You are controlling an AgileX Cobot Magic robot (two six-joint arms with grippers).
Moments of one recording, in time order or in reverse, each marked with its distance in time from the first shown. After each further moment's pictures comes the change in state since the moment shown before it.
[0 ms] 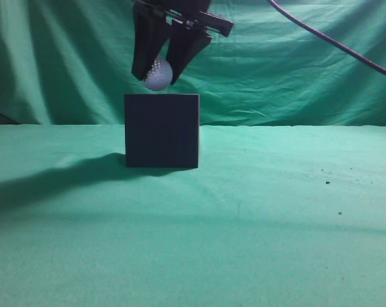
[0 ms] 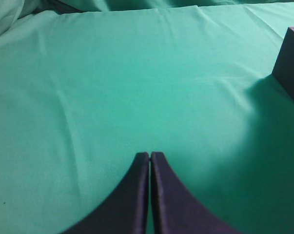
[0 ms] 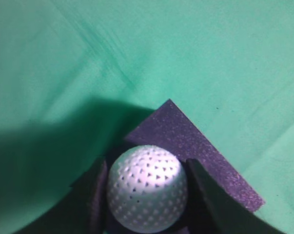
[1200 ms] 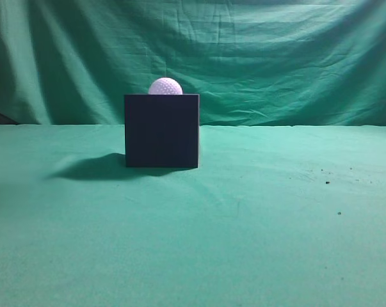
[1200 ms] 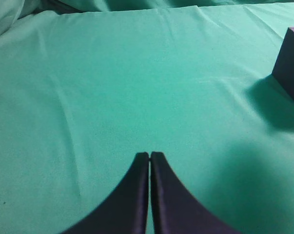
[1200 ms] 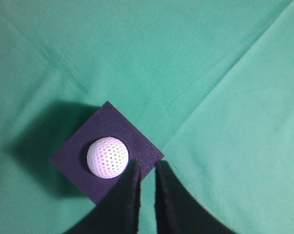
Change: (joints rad) left arm 0.000 0.000 0.000 0.000 0.000 0.000; right arm 0.000 -0.035 -0.345 -0.238 0.375 0.169
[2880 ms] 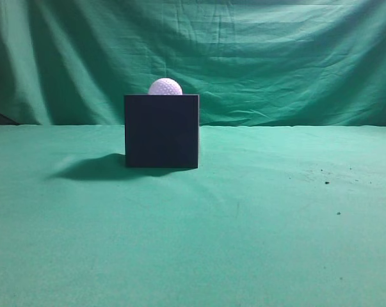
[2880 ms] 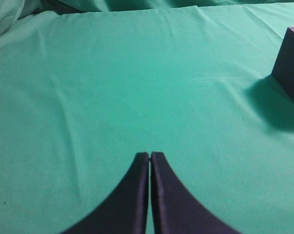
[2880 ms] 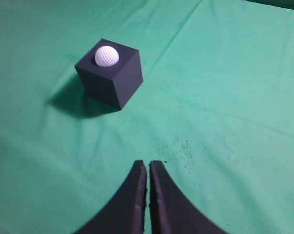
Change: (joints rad) left arm 0.000 0.000 0.000 0.000 0.000 0.000; right arm -0.012 -1.409 1.441 -0.076 -0.540 0.313
